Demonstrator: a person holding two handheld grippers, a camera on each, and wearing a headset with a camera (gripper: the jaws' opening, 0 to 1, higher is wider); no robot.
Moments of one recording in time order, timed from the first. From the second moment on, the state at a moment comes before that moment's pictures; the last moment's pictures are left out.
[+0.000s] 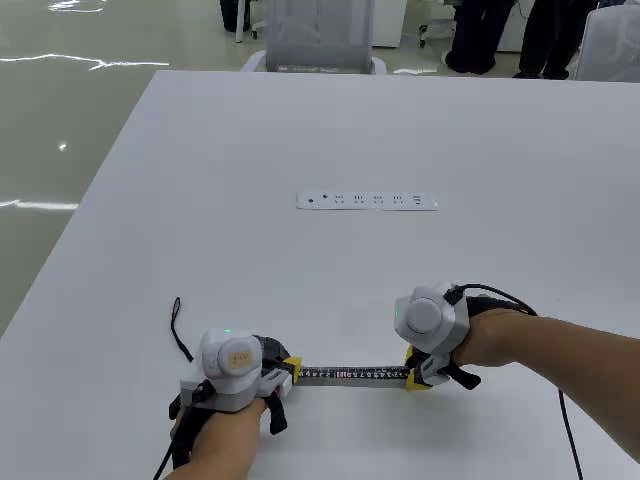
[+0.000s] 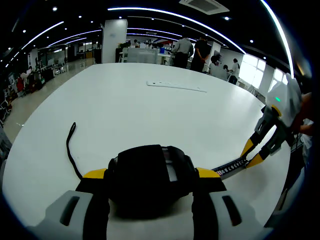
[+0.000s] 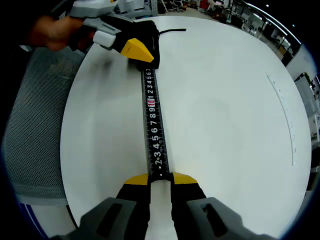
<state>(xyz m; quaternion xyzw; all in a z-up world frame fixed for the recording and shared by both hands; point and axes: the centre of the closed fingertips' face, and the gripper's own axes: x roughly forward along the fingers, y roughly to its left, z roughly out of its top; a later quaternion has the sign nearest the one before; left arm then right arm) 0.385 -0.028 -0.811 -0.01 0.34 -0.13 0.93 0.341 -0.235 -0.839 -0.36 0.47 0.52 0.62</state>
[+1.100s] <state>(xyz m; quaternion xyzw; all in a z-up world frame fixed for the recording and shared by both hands) 0.386 -0.028 -0.811 -0.01 0.34 -0.13 0.93 0.343 -0.213 -0.839 -0.36 0.46 0.52 0.62</state>
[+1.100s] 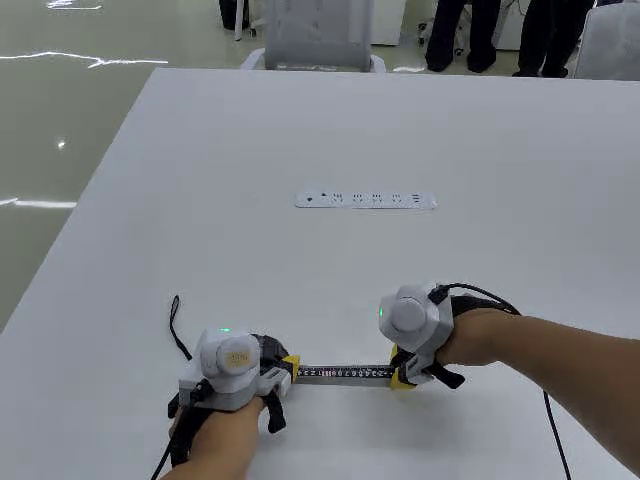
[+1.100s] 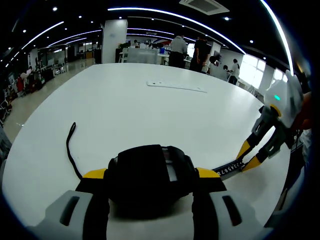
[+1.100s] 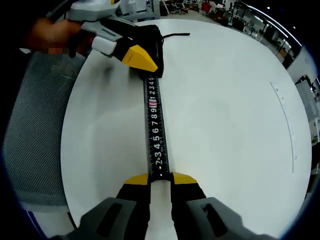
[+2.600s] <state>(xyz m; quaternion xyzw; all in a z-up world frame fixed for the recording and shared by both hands) 0.386 -0.029 -0.812 -0.02 0.34 -0.13 0.93 0.344 -0.185 -0.839 -0.36 0.45 0.54 0.62</state>
